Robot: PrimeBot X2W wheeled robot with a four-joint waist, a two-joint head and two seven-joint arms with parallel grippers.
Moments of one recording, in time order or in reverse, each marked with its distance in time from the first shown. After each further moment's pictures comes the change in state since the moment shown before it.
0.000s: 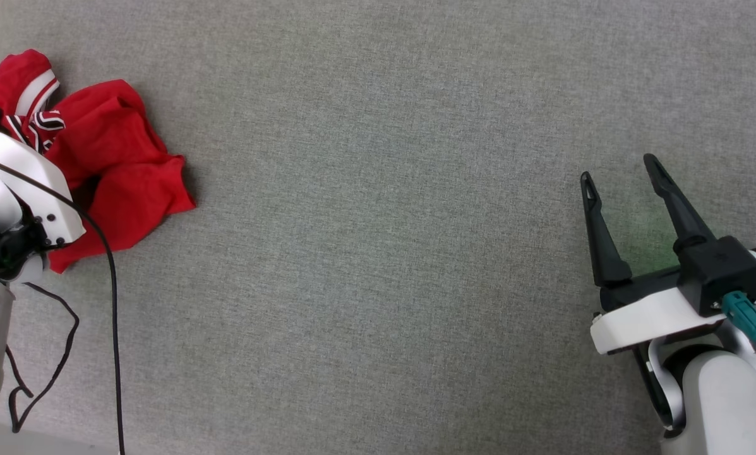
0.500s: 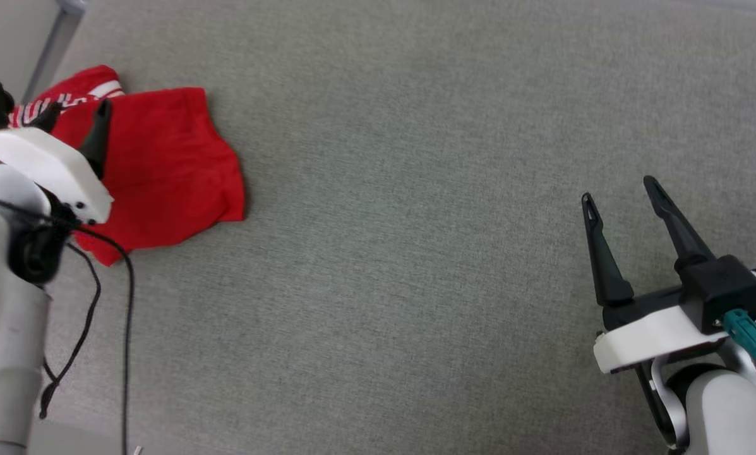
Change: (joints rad) left arm 0.090 -0.105 0.179 -0.222 0.211 0.000 -0.451; right arm 0.061 0.000 -0.006 -0.026 0.008 0.000 0.014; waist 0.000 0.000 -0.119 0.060
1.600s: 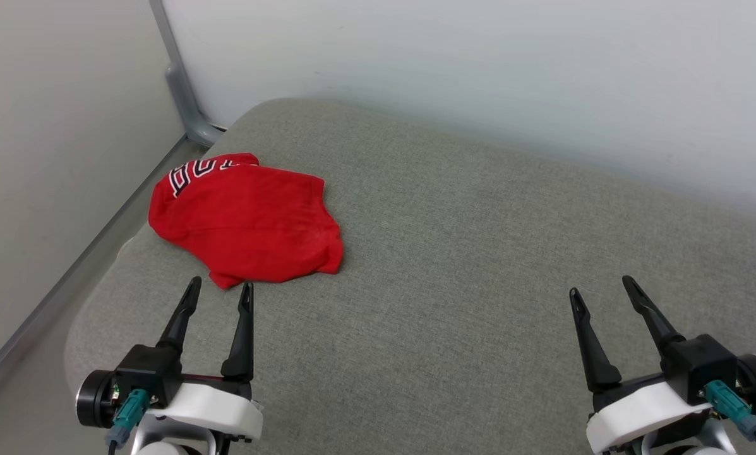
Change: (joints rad) left arm 0.698 -0.384 0.094 -0.500 0.402 0.008 -0.402; right arm 0.189 0.000 -0.001 0.070 0.088 0.000 -0.038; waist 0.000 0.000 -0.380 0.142
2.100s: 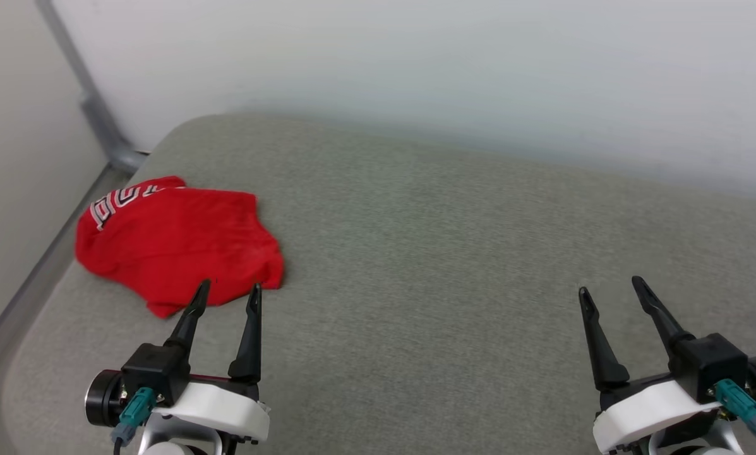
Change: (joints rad) left arm -0.001 0.015 -0.038 0.004 -0.044 0.015 0.013; right arm 0.003 0.000 -0.022 -0.007 0.014 0.000 0.012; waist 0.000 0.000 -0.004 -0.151
